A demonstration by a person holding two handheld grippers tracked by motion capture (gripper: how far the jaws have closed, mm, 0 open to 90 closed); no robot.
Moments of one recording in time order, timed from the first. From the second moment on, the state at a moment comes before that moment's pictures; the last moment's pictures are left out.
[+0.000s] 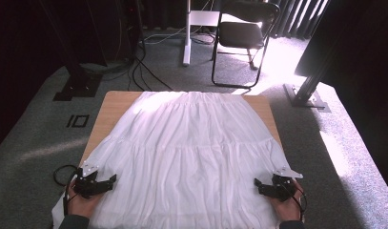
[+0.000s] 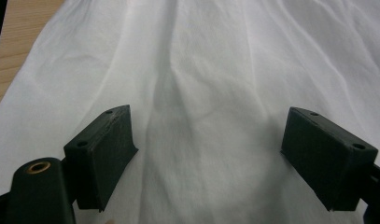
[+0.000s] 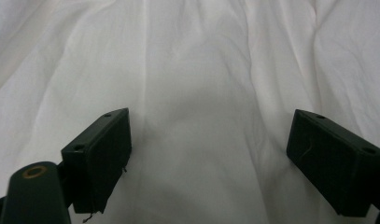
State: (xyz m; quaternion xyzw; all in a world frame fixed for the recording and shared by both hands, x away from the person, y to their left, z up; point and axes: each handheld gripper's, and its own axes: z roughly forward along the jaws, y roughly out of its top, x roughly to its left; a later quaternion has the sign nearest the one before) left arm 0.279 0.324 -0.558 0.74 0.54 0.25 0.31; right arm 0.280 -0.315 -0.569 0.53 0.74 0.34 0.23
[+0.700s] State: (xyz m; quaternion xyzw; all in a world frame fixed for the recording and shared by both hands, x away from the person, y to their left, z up) left arm 0.282 0.370 -0.533 0.69 0.60 0.28 0.29; right arm 0.278 -0.315 -0.569 0.53 0.74 0.34 0.23
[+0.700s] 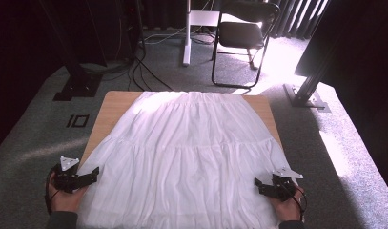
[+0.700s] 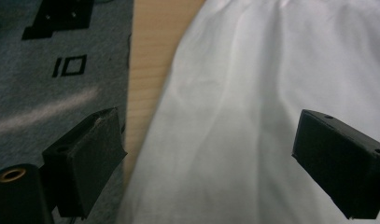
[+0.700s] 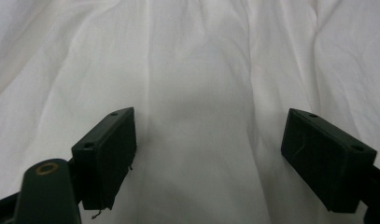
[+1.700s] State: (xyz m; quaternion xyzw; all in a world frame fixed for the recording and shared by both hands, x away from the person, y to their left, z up) left arm 0.275 0.391 -0.540 0.71 0.59 0.32 0.22; right arm 0.278 -0.315 -0.569 0.53 0.74 0.34 0.23
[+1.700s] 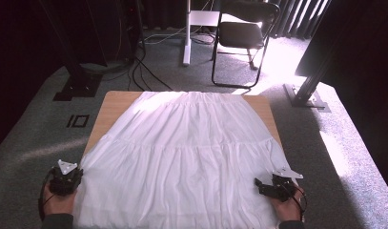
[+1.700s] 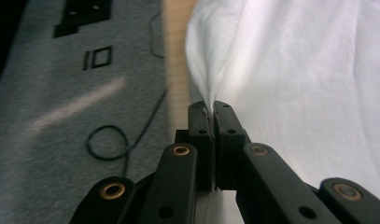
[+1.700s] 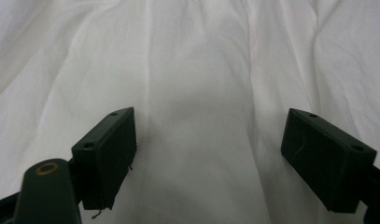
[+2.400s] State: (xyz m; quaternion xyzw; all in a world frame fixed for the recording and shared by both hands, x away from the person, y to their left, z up) left arm 0.260 0.486 -0.488 0.60 0.67 0.39 0.18; right arm 0.259 -0.318 -0.556 0.54 0.72 0.35 0.27
